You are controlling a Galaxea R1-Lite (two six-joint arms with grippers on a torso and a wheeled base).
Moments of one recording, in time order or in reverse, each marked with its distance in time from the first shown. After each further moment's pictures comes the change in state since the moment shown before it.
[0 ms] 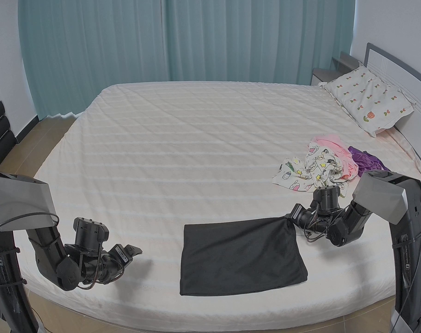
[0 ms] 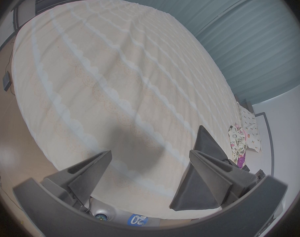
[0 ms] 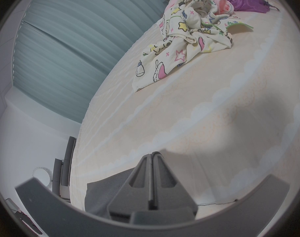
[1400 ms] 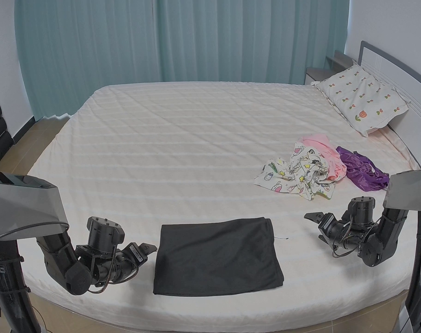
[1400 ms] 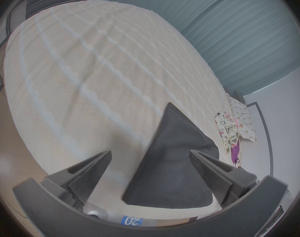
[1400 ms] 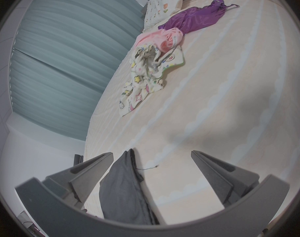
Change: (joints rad) left arm -0.120 -0.009 -0.032 -0.020 0.054 -0.027; right arm -0.074 -0.238 0.547 -0.334 -0.004 0.133
